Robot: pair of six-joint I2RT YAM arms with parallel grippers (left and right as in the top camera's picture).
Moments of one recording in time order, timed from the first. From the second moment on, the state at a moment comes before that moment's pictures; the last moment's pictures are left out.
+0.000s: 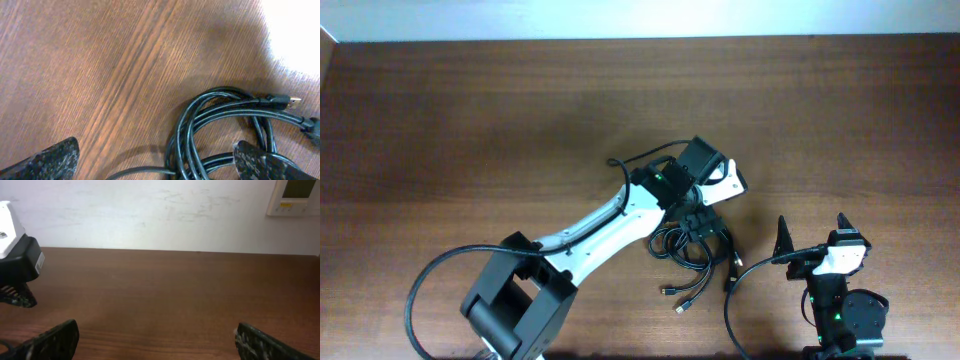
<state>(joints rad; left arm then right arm) -0.77 1.85 1.32 -0.54 0.10 0.41 0.01 0.02 0.01 -0.07 -0.03 0.00</state>
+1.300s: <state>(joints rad) -0.77 1.33 1.32 -0.62 0.12 0.31 0.01 0.02 0.01 -0.07 -0.03 0.00</state>
